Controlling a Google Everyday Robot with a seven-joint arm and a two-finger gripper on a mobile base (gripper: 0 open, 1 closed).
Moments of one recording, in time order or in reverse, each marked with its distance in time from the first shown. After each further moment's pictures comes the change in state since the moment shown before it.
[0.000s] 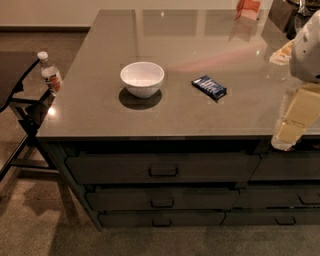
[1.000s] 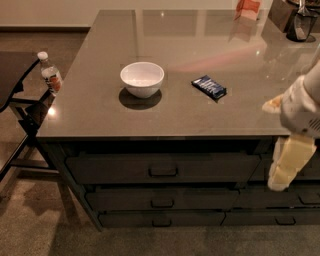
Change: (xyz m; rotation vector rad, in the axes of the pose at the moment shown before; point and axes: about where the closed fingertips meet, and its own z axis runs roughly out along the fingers) arm 0.036 0.039 0.081 -0.137 0.000 0.015
